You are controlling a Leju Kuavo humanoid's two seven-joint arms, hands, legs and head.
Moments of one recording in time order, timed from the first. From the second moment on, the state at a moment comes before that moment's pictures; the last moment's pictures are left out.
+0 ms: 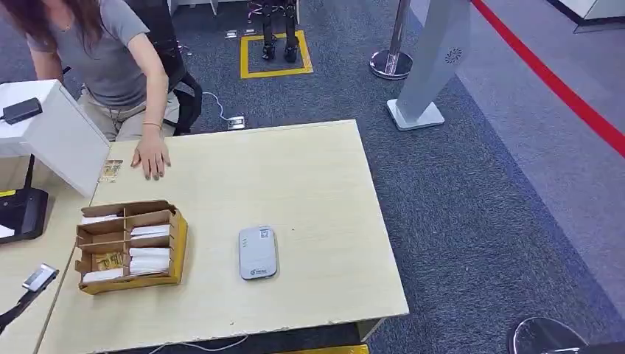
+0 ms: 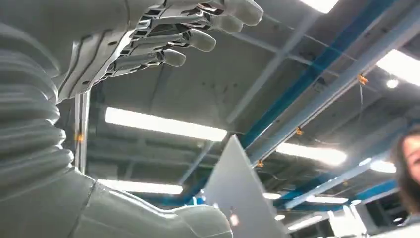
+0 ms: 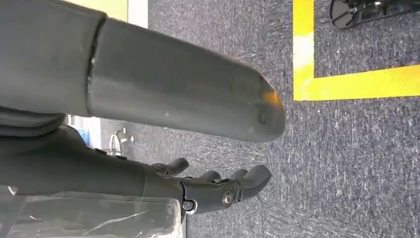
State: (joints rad) left arm 0.13 0.39 0.40 -1.62 -1.53 0.64 -0.01; right arm -0.08 0.08 -1.11 -0.21 1.35 -0.05 0.14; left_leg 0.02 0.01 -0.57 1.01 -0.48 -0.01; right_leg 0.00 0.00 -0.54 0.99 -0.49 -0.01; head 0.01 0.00
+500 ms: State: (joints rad) left arm 0.27 0.34 0.44 -1.61 -1.57 0.63 0.03; right arm -0.08 0.09 -1.11 -0.21 1.35 -0.05 0.15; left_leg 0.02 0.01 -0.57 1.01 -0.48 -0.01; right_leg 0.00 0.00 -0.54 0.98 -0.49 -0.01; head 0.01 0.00
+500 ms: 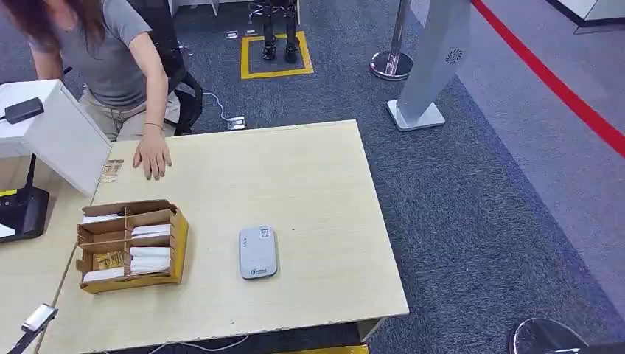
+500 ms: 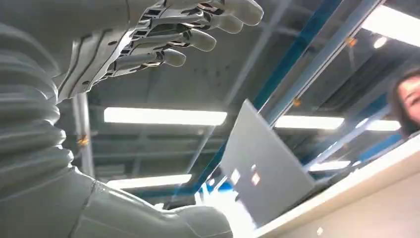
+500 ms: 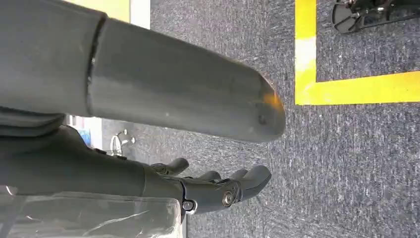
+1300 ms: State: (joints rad) left arm 0.22 0.43 -0.11 -1.42 -1.57 0.63 0.46; right arm -0.09 0.09 -1.11 -0.21 1.35 -0.05 0.15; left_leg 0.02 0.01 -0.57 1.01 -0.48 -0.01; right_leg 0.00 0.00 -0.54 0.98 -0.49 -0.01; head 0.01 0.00
